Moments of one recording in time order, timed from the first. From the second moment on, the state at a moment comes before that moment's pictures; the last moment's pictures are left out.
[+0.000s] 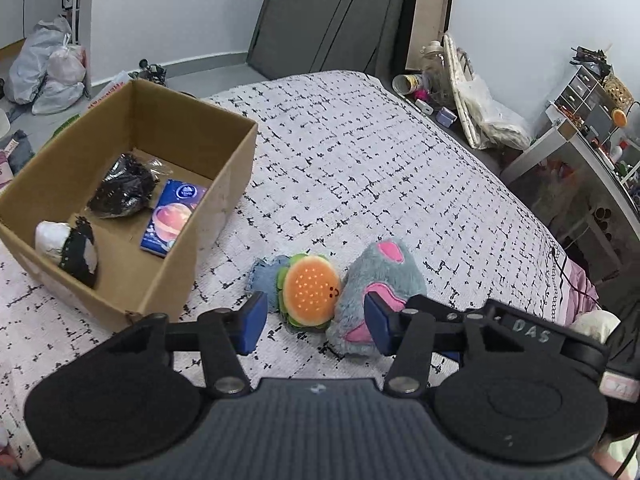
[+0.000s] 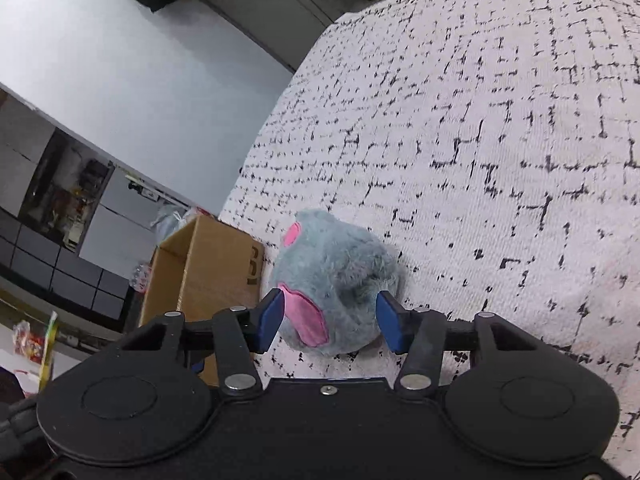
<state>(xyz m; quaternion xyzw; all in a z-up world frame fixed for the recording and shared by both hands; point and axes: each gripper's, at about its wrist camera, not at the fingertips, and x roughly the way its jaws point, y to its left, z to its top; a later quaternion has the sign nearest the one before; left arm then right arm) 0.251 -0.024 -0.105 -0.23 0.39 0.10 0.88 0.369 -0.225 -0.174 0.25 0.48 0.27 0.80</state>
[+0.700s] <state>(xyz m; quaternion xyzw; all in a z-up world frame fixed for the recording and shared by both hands) 0.256 -0.050 -0.103 -0.24 0.40 0.03 0.88 0.333 -0.241 -0.138 0.18 0.50 0.25 0.81</state>
